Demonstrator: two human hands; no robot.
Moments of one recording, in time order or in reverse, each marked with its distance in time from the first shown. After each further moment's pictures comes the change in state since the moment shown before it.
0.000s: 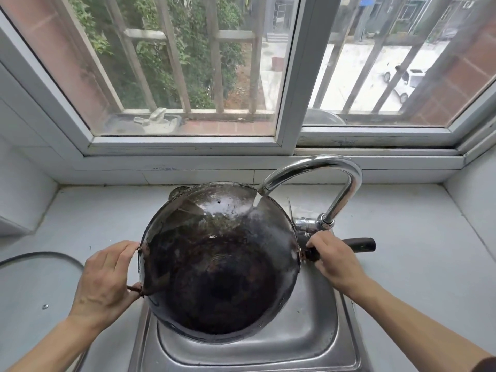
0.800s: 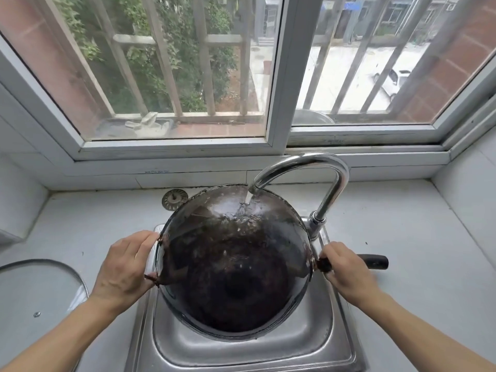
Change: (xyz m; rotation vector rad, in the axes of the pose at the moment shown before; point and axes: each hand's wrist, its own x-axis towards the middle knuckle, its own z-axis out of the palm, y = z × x) left_hand 0.039 0.025 0.006 -0.049 -0.013 0.114; right_hand -0.044 0.020 -0.001 -0.020 -0.045 0.133
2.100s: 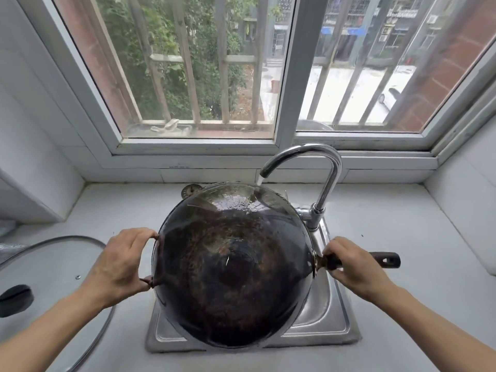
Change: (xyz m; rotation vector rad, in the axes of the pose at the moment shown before) left_hand -0.064 0.006 -0.069 -0.033 -0.040 -0.030; right_hand -0.045 -0.045 -0.063 0.106 -0.005 -0.163
